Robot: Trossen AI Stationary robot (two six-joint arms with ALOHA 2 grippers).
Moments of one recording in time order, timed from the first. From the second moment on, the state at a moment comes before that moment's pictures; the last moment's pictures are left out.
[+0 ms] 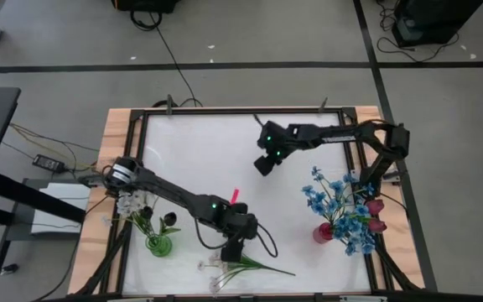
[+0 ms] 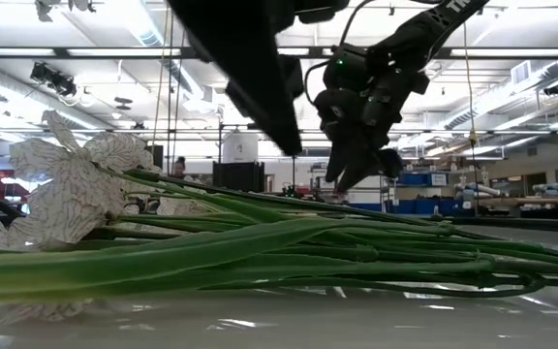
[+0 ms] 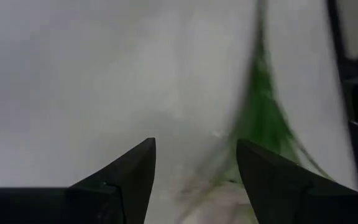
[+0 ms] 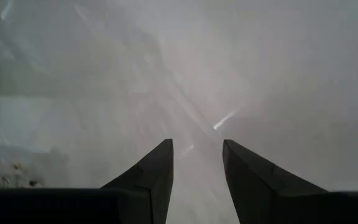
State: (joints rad) left arm -0.36 1.98 1.56 -0.64 0.04 -0.25; right arm -0.33 1.71 1.06 -0.41 -0.32 0.55
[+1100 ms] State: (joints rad) left arm -0.41 2.10 1.56 -0.57 0.13 -0.24; right arm -0.40 1.68 1.06 -0.38 -0.27 0.51
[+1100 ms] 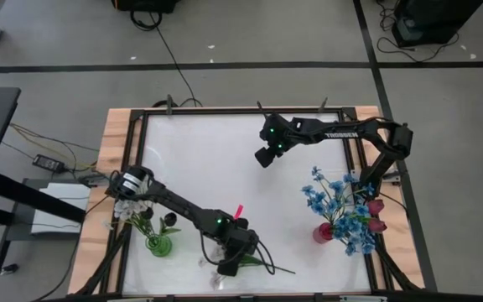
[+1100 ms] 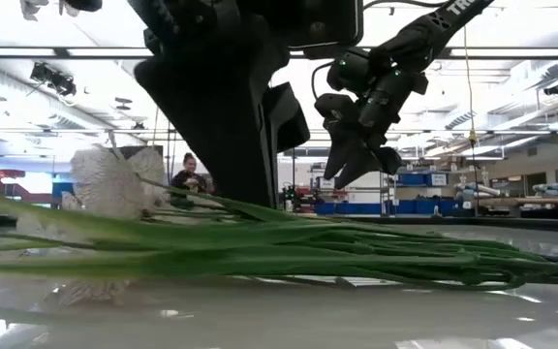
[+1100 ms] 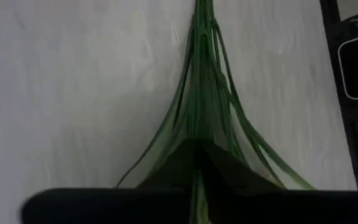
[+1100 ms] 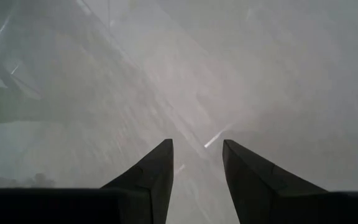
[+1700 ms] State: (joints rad) left arm -0.33 2.10 1.76 -0.96 -0.19 -0.32; right arm -0.30 1.68 1.06 -0.34 -0.56 0.35
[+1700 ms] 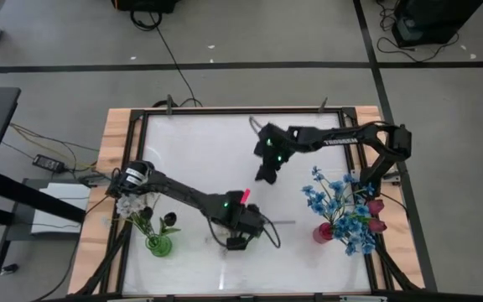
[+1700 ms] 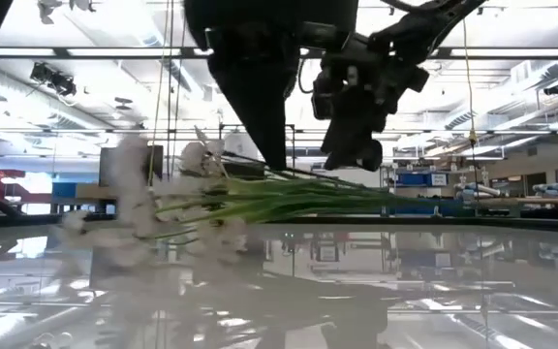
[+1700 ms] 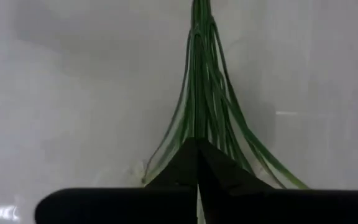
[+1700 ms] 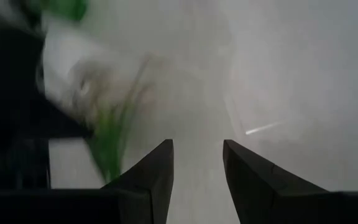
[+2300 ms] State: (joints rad) left arm -0.23 2.07 1.82 -1.15 -0.23 -0.48; right arm -0.06 1.68 1.06 -0.31 -0.37 0.07
